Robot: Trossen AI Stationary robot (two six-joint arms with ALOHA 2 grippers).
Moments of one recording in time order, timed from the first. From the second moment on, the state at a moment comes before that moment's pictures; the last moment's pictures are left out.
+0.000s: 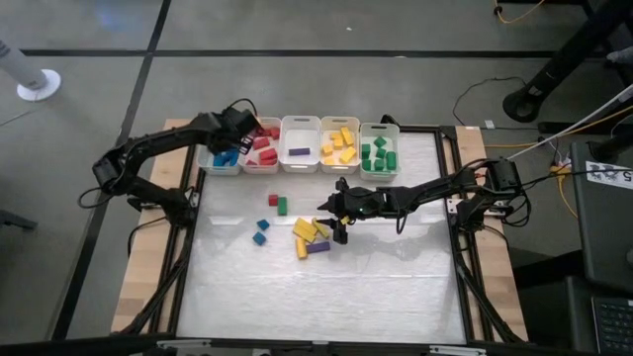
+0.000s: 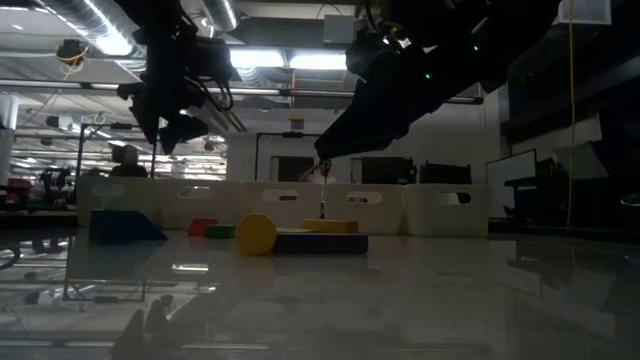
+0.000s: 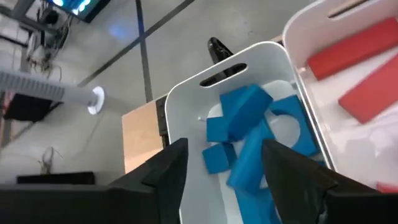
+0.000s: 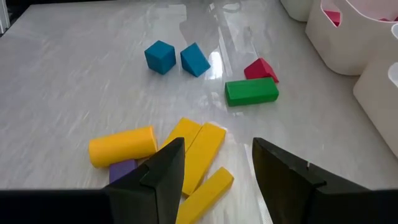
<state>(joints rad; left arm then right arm) 0.66 1.36 1.02 -1.00 -0.79 -0.42 0.05 1.70 0.89 0.28 0.05 0.07</state>
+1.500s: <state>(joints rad) 0.05 1.36 1.02 -0.54 -0.44 -0.36 0.21 1.74 0.89 0.13 0.22 0.45</state>
